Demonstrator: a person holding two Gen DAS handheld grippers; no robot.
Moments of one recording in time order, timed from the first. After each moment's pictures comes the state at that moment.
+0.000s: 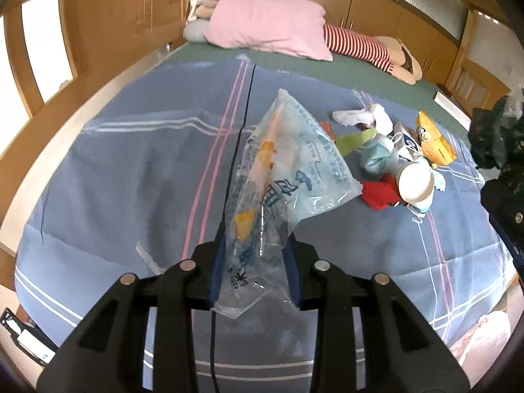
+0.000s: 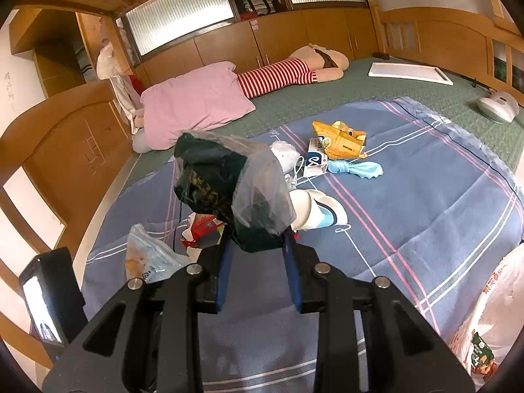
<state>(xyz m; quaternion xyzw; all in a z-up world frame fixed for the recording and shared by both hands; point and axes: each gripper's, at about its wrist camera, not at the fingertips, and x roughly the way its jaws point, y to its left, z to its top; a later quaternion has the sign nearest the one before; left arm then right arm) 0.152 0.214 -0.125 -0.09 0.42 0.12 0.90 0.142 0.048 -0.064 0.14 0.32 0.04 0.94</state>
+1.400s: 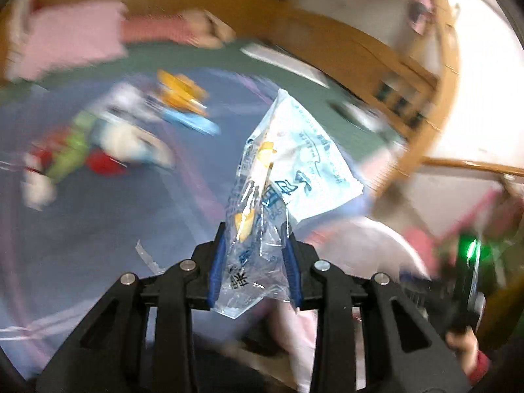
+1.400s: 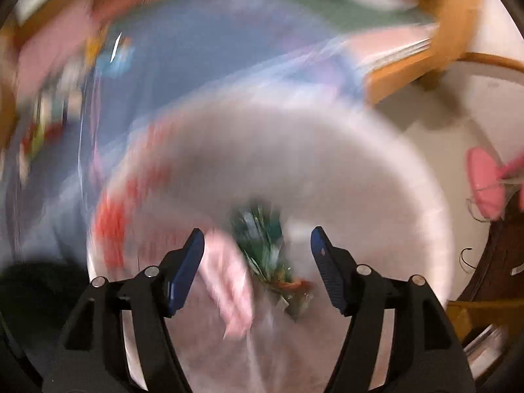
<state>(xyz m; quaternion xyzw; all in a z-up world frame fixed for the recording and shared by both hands) 0.090 -0.004 -0.091 -0.06 0.43 -0.29 0.85 -0.024 -0.277 -0.116 0.17 0.44 -0.20 0.86</state>
